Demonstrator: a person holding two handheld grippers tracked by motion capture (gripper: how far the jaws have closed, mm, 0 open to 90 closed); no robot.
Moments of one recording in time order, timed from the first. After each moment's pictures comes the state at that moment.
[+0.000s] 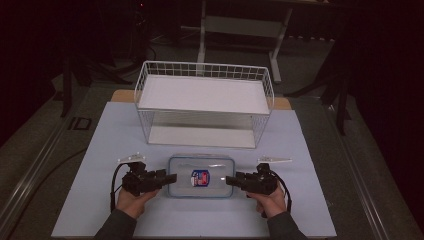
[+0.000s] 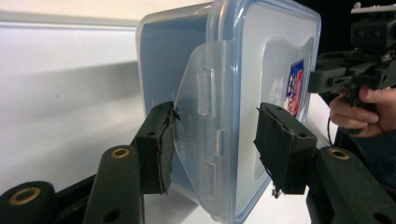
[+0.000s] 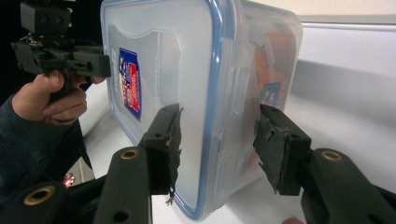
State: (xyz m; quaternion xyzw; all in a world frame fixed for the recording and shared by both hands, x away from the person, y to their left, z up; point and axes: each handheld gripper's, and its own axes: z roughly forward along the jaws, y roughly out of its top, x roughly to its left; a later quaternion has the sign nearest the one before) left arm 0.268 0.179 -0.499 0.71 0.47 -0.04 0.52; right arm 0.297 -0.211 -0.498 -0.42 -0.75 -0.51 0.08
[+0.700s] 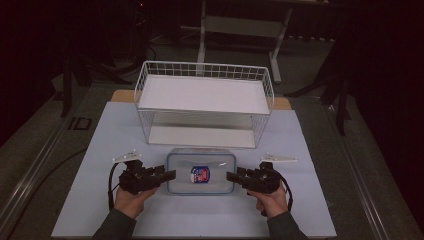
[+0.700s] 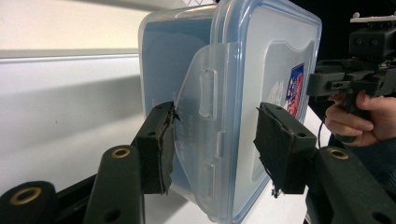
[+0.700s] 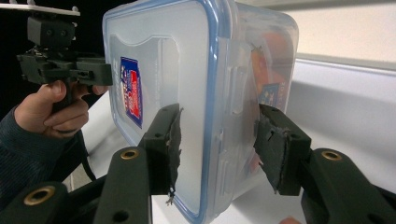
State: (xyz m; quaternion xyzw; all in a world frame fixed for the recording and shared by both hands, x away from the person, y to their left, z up) left arm 0.263 0.180 -0.481 0.70 0.46 -0.02 0.55; right arm 0.291 -0.210 -0.478 -0.40 -0.74 -0.54 0.05
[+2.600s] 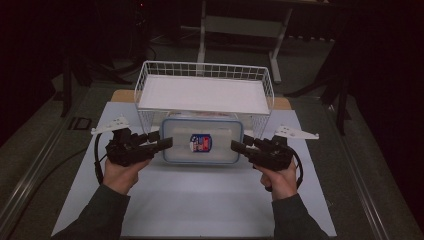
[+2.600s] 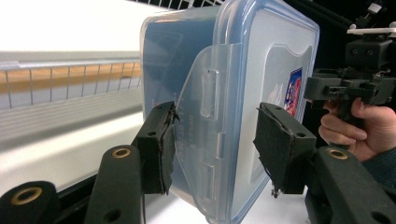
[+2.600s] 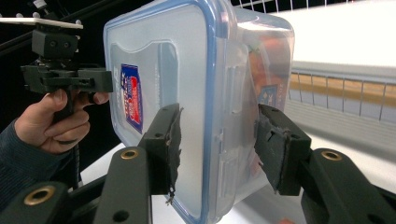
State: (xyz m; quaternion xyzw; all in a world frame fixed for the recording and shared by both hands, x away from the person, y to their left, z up) left arm 0.280 0.186 -0.373 0.69 0.39 0.06 0.60; right arm 0.301 -0.205 -0.375 -0.34 -0.71 -0.61 -0.04
